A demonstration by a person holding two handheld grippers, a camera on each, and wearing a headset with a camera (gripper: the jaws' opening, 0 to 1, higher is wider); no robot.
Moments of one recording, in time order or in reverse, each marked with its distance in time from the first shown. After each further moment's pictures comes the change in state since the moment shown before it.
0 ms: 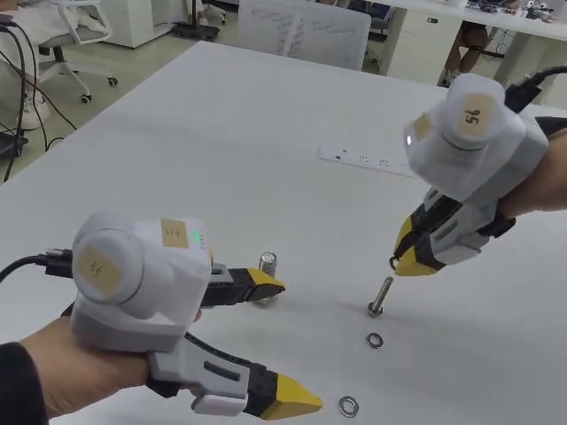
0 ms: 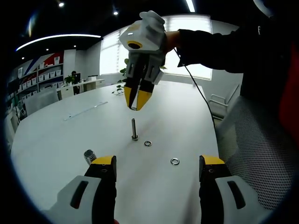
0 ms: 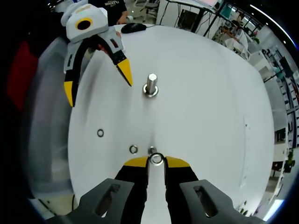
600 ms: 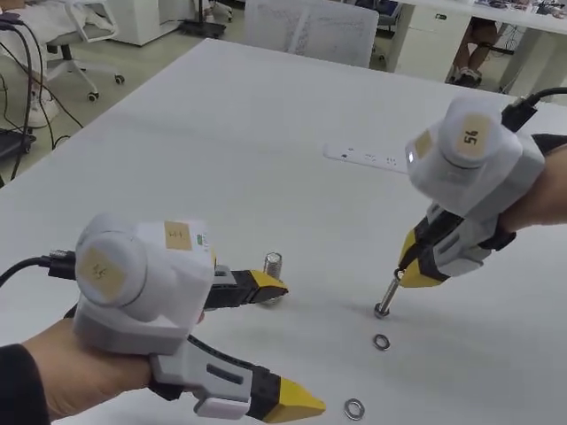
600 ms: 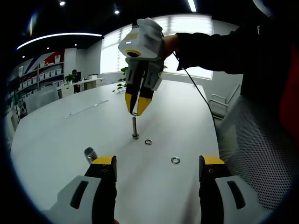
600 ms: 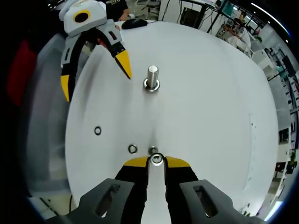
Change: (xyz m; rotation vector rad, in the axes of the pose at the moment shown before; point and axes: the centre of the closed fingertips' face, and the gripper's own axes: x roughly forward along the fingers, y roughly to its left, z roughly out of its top) left arm -0.001 0.002 -0.004 -0.010 0.008 0.003; right arm 0.018 0.005 -0.002 -0.005 0.004 0.034
